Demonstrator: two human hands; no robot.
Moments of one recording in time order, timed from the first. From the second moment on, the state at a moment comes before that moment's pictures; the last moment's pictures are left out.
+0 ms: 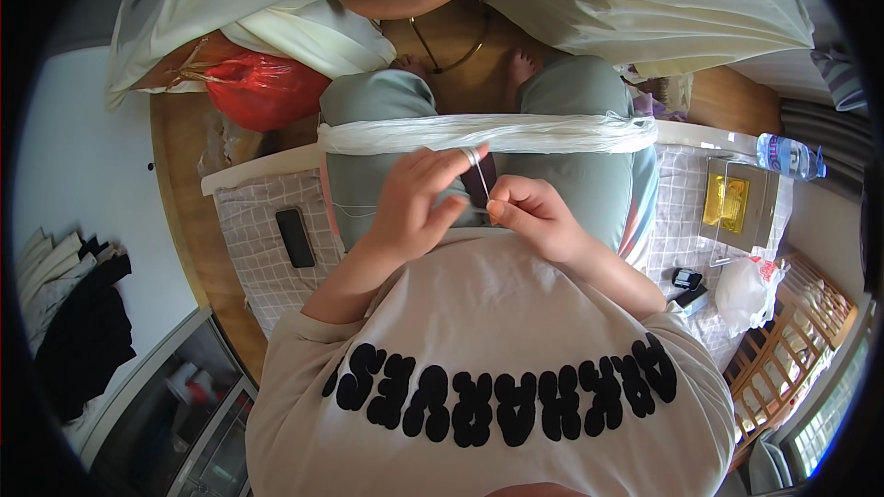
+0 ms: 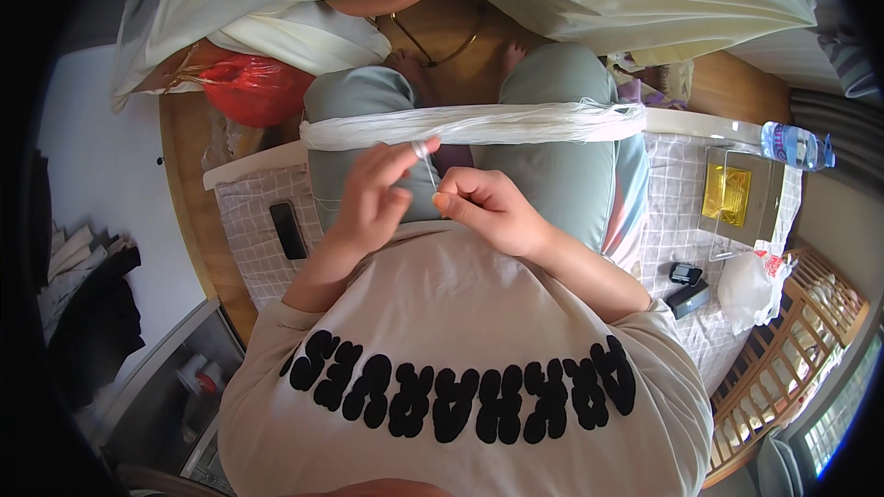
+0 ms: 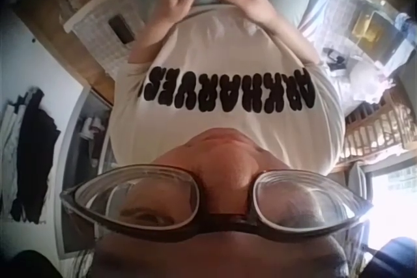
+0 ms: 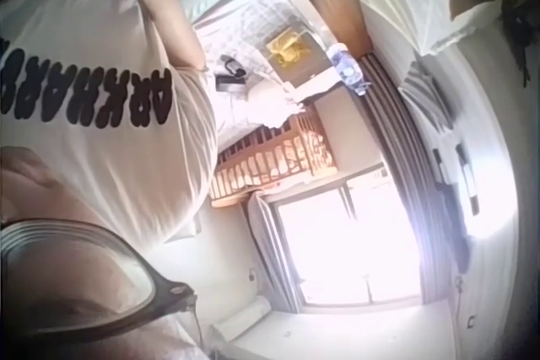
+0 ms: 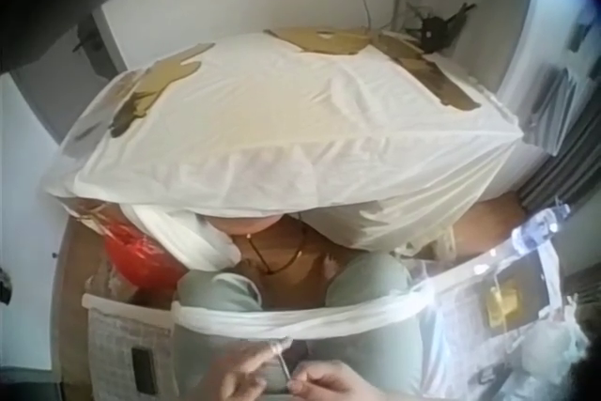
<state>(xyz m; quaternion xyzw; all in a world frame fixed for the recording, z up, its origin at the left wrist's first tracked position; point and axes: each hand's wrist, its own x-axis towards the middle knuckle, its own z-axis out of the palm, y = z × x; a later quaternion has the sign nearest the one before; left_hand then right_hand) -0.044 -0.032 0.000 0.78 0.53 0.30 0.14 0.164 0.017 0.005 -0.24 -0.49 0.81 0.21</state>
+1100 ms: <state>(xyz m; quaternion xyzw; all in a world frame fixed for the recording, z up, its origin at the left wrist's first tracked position) -0.055 -0.038 0.033 0.73 0.46 0.37 0.34 0.164 0.006 0.012 -0.21 -0.48 0.81 0.26</state>
